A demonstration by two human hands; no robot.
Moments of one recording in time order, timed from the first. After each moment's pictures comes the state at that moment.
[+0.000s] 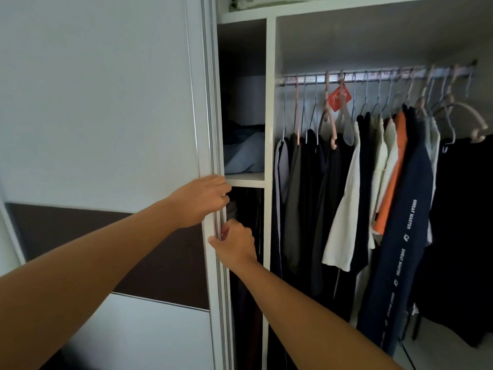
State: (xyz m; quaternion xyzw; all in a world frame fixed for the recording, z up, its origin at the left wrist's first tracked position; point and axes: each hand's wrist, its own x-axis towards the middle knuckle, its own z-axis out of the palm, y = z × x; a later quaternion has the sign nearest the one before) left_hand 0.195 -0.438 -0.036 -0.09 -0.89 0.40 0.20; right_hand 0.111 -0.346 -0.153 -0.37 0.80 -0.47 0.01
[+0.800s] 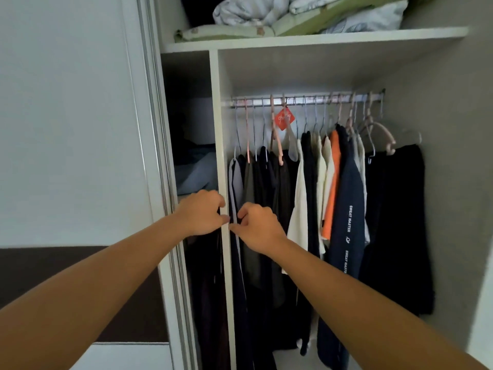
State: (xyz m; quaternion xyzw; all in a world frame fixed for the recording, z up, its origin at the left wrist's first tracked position) left_hand 0.124 -0.363 -0.024 0.11 -0.97 0.02 0.21; right_hand 0.037 -0.230 -0.077 -0.39 0.83 -0.39 -0.10
